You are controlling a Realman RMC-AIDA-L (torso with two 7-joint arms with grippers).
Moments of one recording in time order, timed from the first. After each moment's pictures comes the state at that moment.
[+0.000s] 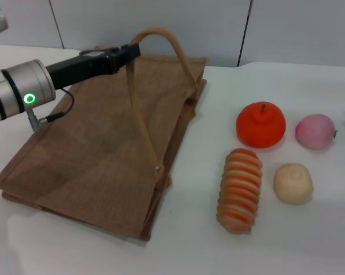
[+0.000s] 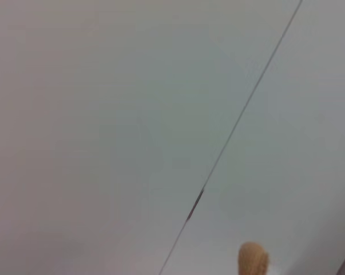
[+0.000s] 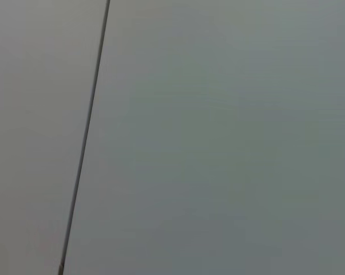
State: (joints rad) left arm -0.71 -2.03 0.41 0.44 -1.26 -1.29 1.60; right arm 0.63 2.01 -0.32 0.01 -1.10 -1.18 0.15
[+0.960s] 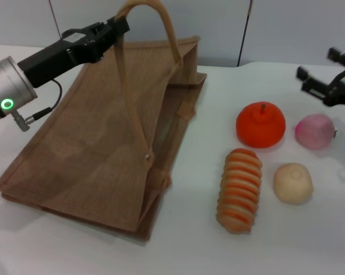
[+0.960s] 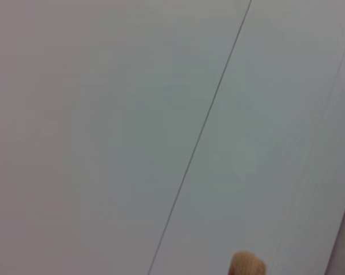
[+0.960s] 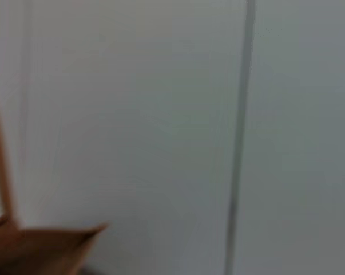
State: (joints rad) left arm -0.64 -2.02 0.39 0.41 -1.46 -1.51 1.78; right arm 0.64 2.00 -0.52 -0.20 -1.54 -1.12 0.66
